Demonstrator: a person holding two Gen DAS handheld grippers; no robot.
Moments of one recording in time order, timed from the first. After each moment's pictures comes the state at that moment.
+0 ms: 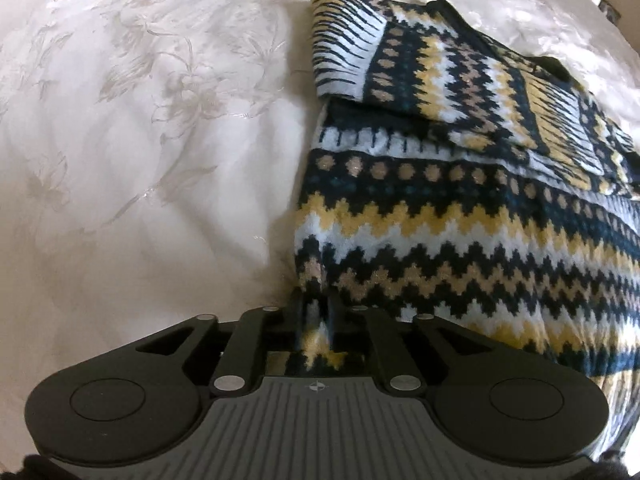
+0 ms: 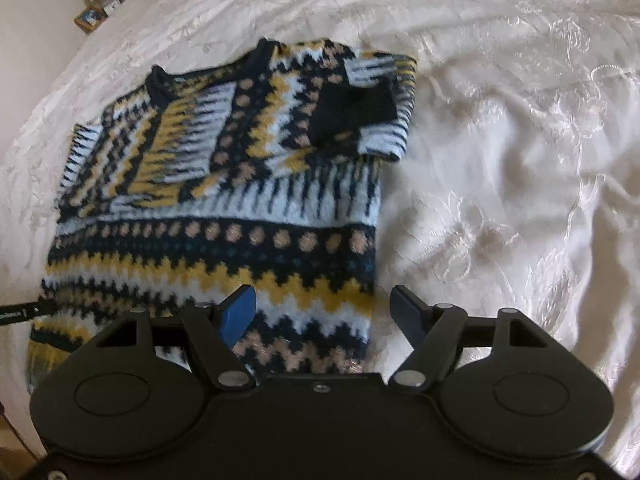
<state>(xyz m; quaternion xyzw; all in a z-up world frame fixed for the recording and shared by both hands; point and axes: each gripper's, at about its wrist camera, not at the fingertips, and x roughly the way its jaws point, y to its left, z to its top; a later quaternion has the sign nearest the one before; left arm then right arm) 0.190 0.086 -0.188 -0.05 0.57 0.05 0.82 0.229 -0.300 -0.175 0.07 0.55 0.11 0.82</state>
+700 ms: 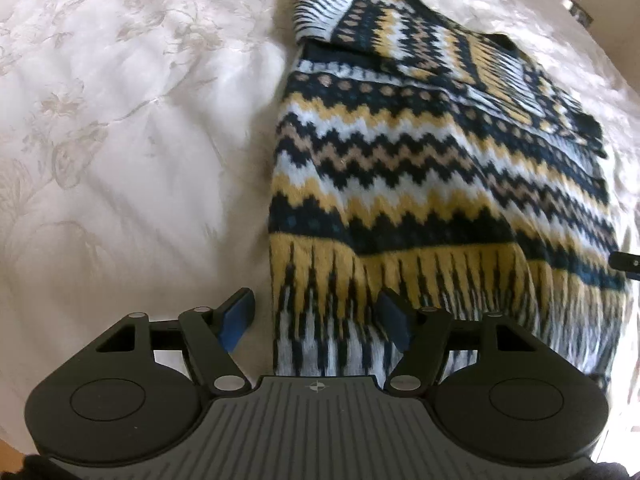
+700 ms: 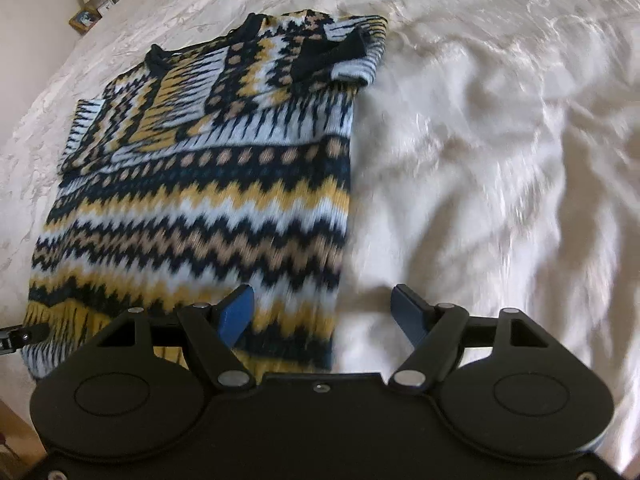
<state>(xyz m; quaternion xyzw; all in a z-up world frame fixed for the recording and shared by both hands) 0.094 0.083 -0.184 -0.08 0.56 0.00 0.82 0.162 -0.311 -0.177 0.08 0.55 0.09 0.83</state>
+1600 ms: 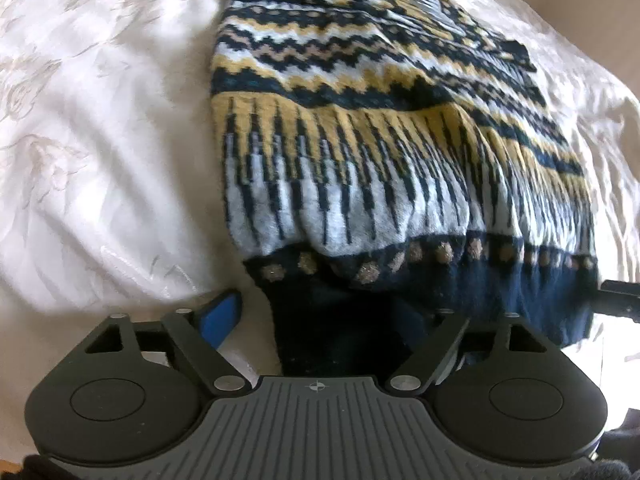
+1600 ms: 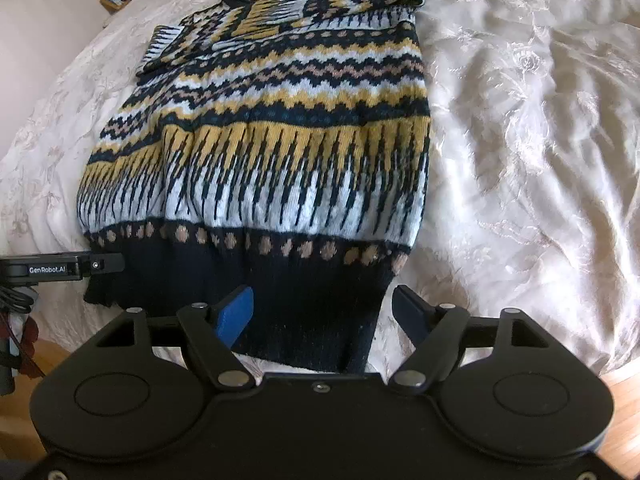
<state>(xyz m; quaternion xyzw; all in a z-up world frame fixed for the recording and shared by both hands) 0.025 0.075 -0.221 -0.05 0.55 -0.11 0.83 0.010 -0.258 -0.173 0.07 0.54 0.11 0.83</state>
